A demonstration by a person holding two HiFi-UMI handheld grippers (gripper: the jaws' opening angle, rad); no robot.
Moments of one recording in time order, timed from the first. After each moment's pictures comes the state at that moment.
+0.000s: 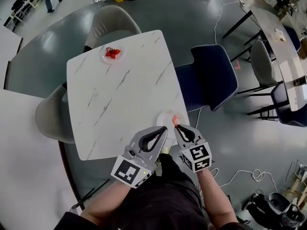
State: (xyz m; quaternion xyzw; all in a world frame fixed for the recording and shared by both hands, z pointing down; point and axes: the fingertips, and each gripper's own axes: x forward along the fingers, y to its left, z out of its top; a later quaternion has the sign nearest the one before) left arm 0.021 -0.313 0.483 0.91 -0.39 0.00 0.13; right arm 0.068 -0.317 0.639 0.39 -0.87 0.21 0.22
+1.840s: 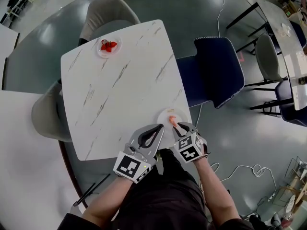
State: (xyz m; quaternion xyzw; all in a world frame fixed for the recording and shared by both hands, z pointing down) left arm 0.005 -0.338 0.566 0.89 -0.41 0.04 0.18; right arm 0.063 -0.317 0.757 0.30 -0.82 0.20 0.44
